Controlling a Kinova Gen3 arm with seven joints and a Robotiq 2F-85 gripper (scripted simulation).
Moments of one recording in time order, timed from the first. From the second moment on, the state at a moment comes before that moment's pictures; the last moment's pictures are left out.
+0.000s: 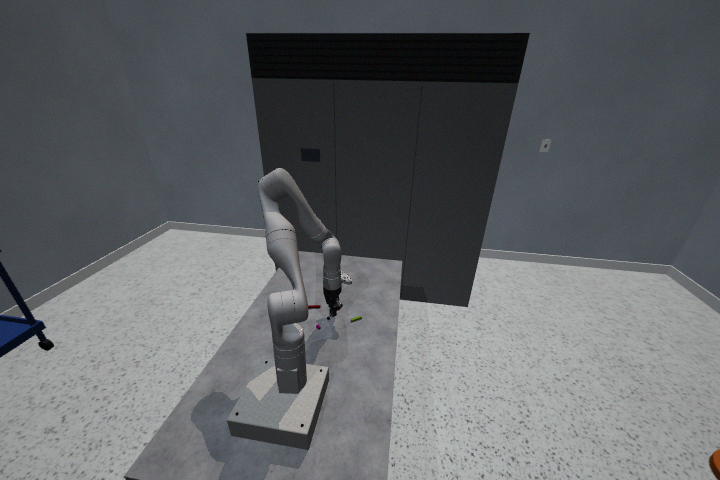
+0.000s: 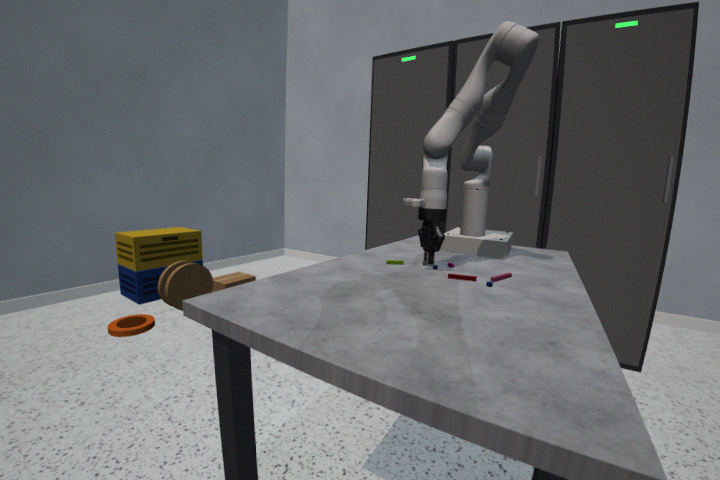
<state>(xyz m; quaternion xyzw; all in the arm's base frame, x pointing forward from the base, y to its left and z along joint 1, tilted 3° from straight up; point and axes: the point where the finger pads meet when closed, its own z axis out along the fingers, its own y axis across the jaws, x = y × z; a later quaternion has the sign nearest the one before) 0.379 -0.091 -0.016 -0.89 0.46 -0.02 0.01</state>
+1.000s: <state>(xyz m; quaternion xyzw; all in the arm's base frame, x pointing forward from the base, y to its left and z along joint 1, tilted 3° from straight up) 0.381 -0.090 -0.020 -0.89 0.46 -0.02 0.01</state>
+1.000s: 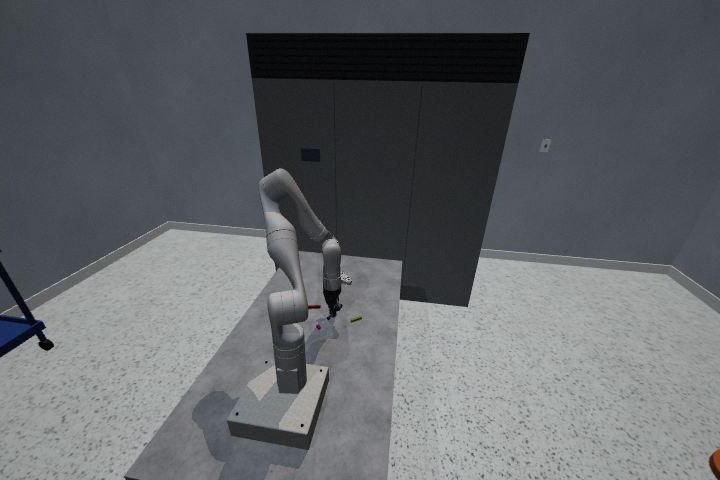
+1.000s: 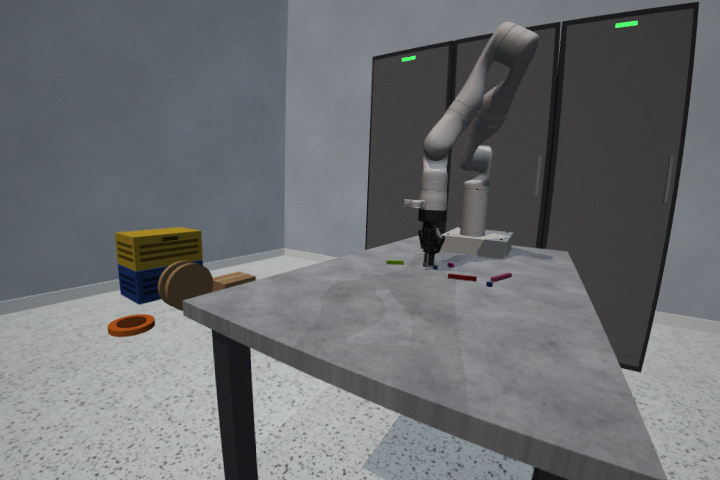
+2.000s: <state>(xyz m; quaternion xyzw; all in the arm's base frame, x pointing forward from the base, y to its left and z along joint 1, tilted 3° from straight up) 0.380 -0.091 -0.028 -0.89 0.46 -0.02 0.01</state>
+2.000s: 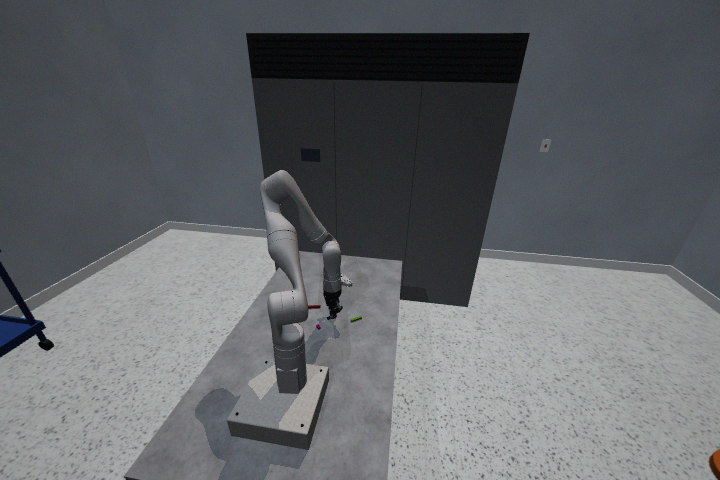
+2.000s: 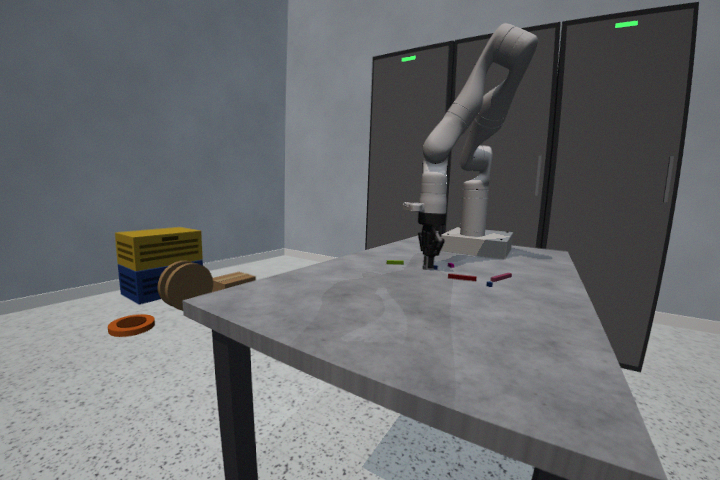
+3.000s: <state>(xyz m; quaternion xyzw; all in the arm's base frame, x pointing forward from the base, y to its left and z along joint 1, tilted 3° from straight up) 0.380 -0.091 -0.028 -0.89 0.46 -0.02 0.01</state>
